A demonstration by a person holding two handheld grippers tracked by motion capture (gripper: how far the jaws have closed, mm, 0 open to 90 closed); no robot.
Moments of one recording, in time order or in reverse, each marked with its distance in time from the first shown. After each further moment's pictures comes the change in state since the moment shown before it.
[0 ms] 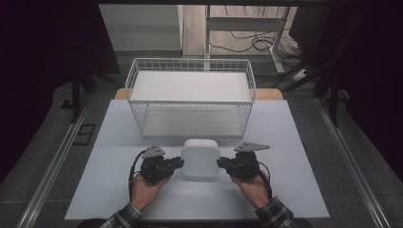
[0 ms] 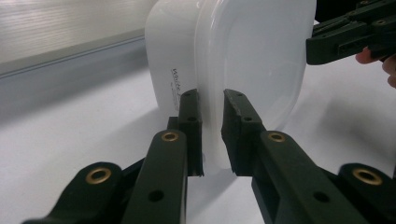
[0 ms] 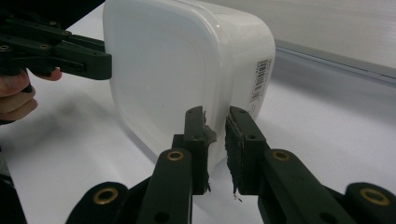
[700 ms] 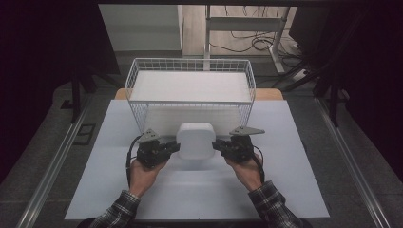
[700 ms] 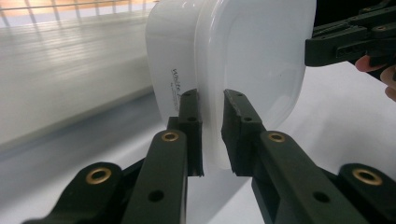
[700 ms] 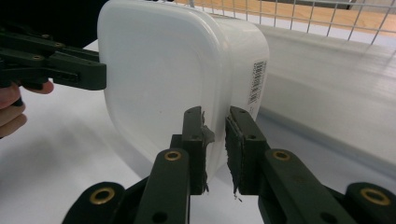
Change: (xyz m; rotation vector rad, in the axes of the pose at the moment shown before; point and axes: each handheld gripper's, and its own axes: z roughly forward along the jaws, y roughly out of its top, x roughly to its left) left arm 0.026 0.035 -0.002 -0.061 0.056 -0.003; right arm -0.009 0.043 0.017 -0.090 -0.024 -0.047
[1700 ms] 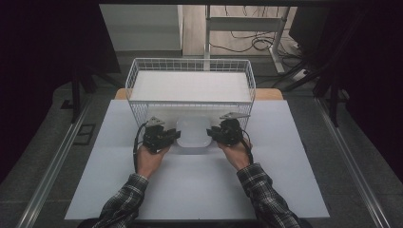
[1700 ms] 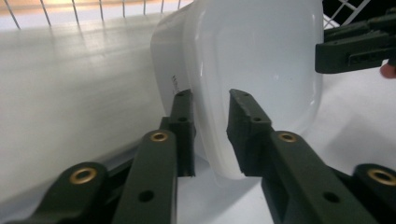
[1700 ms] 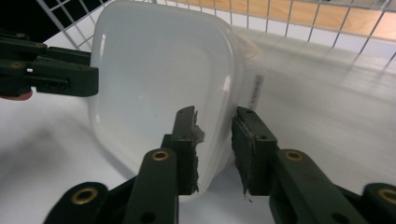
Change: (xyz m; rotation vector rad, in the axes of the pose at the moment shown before) left arm 0.038 0.016 0.046 0.022 0.095 -0.040; right arm -0.032 0.024 0.061 0.045 -0.068 0.019
